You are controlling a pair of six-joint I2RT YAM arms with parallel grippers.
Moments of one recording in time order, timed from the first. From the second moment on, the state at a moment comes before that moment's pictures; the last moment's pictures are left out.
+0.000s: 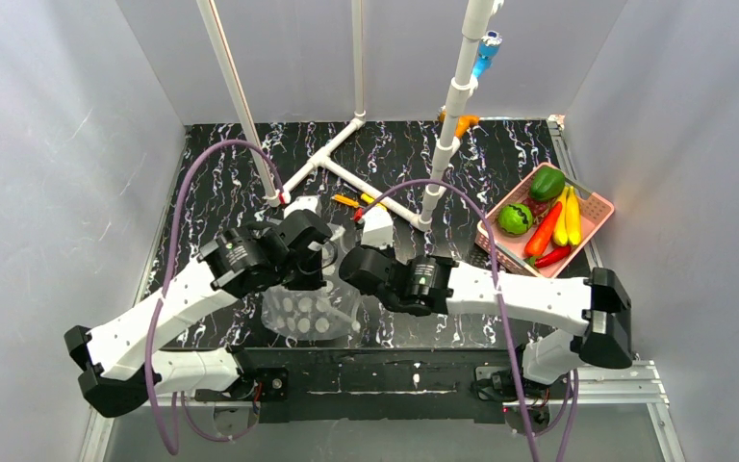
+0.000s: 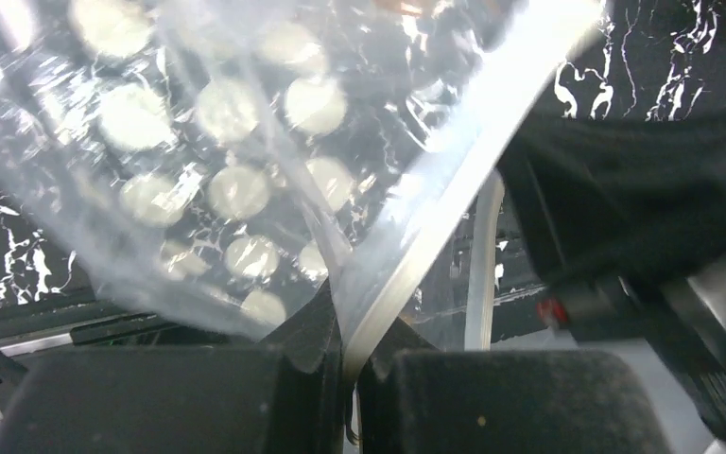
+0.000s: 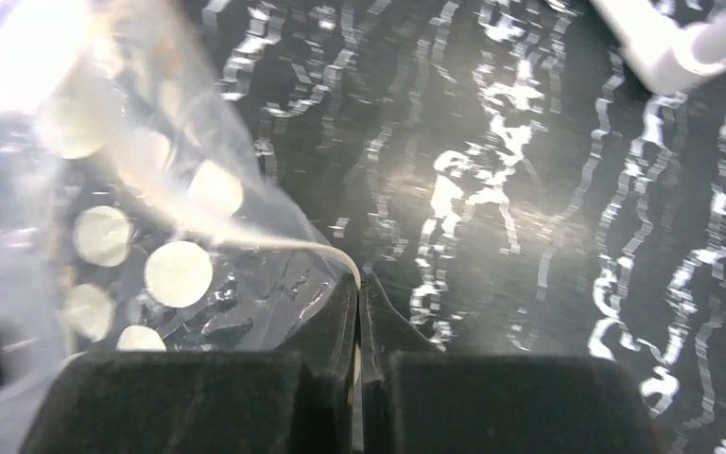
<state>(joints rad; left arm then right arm) -0.98 1.12 1.30 -1.22 -0.29 -0.83 1.34 1.45 1.26 -0.59 0.65 0.75</state>
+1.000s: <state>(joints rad) -0.71 1.42 1.40 -1.14 0.00 -0.45 1.00 1.35 1.16 -0.52 0.03 0.55</state>
